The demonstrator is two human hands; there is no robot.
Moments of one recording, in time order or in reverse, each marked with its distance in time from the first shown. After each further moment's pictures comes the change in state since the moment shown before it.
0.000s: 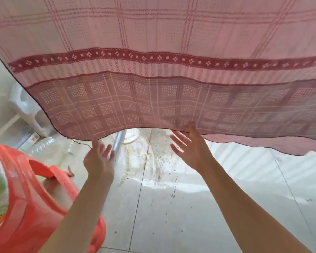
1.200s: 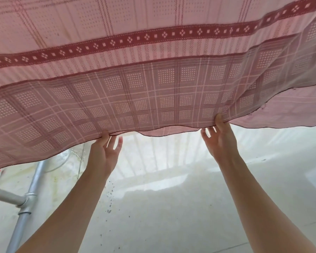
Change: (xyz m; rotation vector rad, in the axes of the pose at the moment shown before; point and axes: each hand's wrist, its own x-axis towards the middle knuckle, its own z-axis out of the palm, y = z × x) left_hand -0.105 -0.175 0.171 0.042 -0.479 -0.257; right_hand -0.063 -0.154 -0.248 0.258 0.269 -0.589
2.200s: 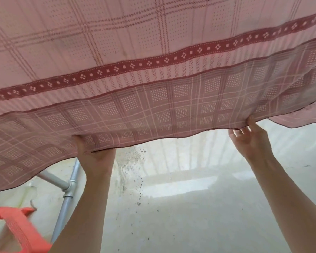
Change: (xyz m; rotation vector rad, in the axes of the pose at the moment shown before) left_hand -0.019 0.070 -0.050 -0.462 -0.274 0.202; right_hand 0.008 0.010 0.005 0.221 0.096 0.132
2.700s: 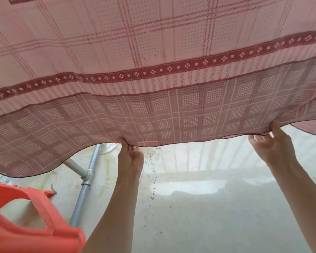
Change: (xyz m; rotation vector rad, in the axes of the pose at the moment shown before) left_hand -0.013 -0.014 -0.014 -0.016 0.385 -0.042; right_hand -0.006 0.004 0.009 0.023 0.022 -0.001
